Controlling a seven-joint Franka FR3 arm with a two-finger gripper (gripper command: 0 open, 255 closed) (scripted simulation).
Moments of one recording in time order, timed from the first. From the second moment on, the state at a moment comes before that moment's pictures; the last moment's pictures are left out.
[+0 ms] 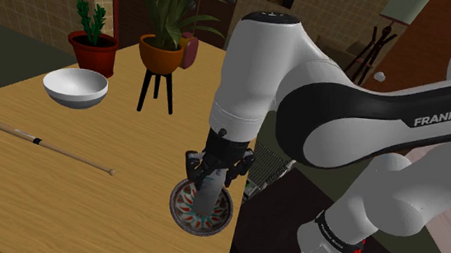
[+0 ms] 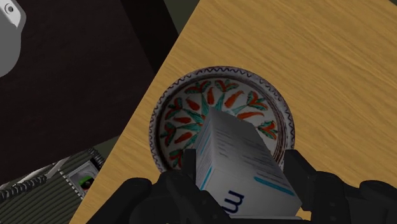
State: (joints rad) arm 0.20 -0.36 0.68 -2.41 0.25 2.06 1.12
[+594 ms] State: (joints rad) arm 0.20 -0.36 0.68 -2.41 0.25 2.07 1.13
